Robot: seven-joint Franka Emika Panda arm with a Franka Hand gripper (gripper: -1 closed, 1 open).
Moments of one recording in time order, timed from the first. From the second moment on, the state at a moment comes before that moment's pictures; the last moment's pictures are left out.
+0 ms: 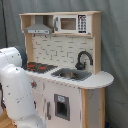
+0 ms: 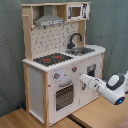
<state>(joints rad) -1.27 -0.13 2.59 -2.42 -1.70 1.52 0.65</state>
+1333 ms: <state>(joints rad) -1.35 -0.05 2.59 -2.43 -1.80 1.53 0.23</state>
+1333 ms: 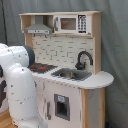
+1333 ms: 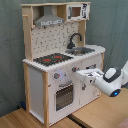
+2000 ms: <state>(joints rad) -1.43 0.04 2.58 -2.52 -1.88 1.53 0.09</state>
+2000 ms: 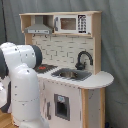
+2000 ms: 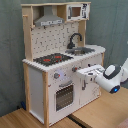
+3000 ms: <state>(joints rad) -1.60 0.09 2.57 -2.59 -2.04 1.71 0.05</state>
